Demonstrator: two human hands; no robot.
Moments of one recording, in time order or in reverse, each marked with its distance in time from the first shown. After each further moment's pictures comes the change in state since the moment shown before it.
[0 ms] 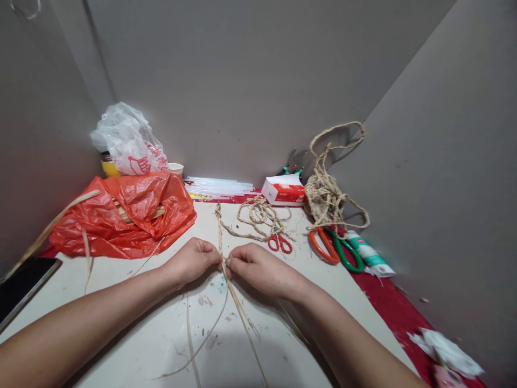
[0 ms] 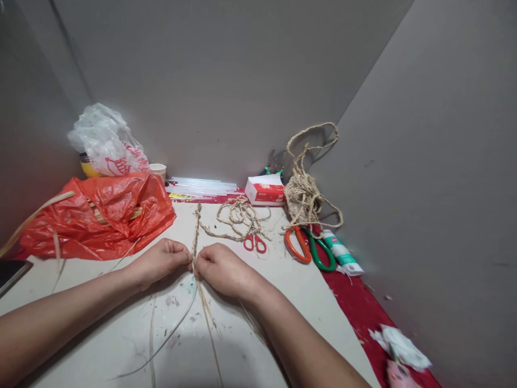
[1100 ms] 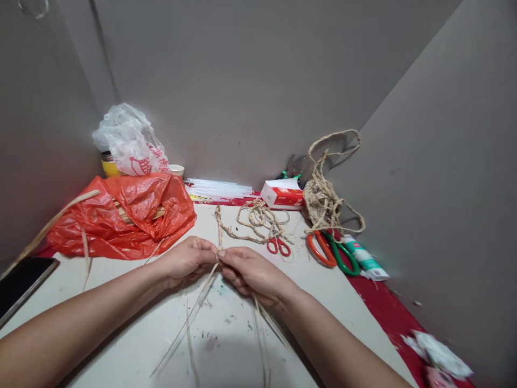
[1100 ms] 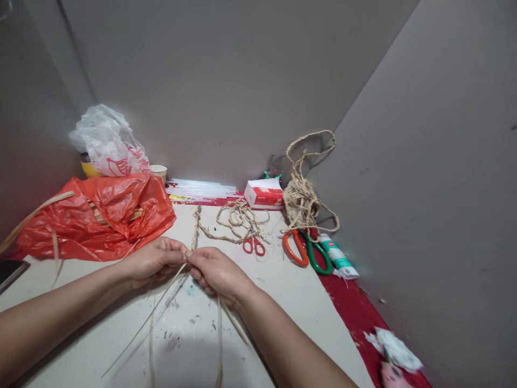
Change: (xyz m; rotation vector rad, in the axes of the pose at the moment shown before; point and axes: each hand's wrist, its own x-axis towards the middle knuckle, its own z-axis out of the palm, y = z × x) left_hand -0.002 0.004 -0.016 -0.265 -0.220 0.025; right_hand 0.008 0.000 0.025 0.848 -0.107 0.148
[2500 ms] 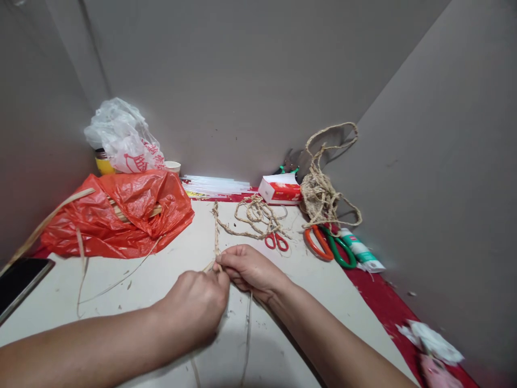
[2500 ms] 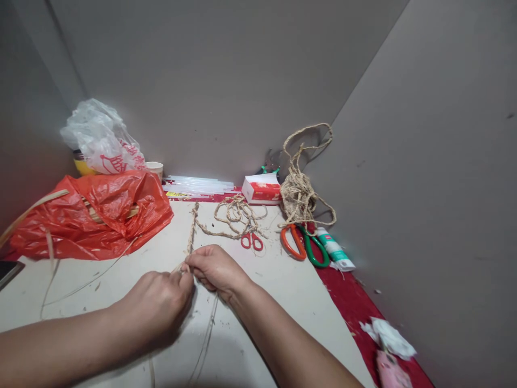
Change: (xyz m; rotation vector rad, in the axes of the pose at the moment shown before) left_hand -0.043 -0.022 0.053 1.706 0.076 0.282; right_hand 0.003 0.006 -0.005 0.071 0.039 0.035
